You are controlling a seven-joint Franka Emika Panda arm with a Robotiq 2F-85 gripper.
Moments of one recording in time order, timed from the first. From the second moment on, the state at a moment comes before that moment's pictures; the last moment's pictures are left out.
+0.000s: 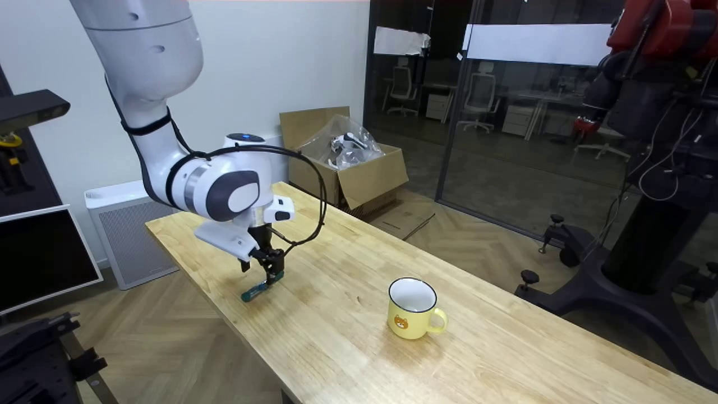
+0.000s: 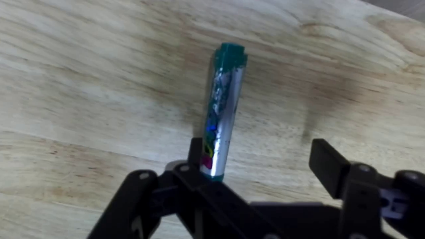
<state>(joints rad) 0.23 0.67 0.10 -2.20 0.00 2.91 0.07</state>
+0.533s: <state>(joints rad) 0.16 0.67 0.14 -2.23 0.03 2.97 0.07</state>
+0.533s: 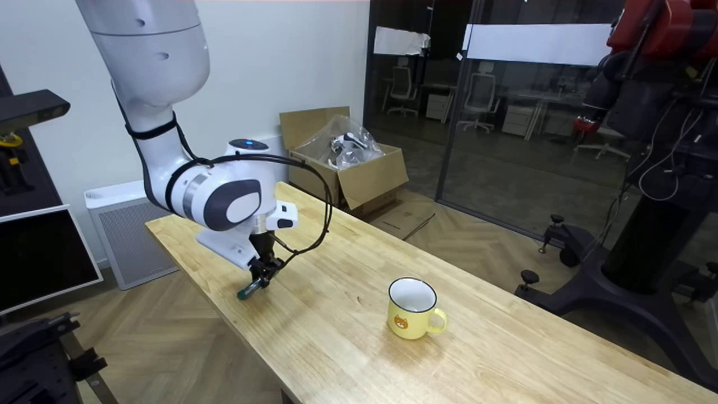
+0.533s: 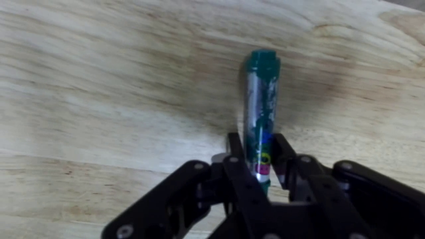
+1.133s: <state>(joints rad) 0.06 0.67 0.23 -2.28 0.04 3.03 0.01</state>
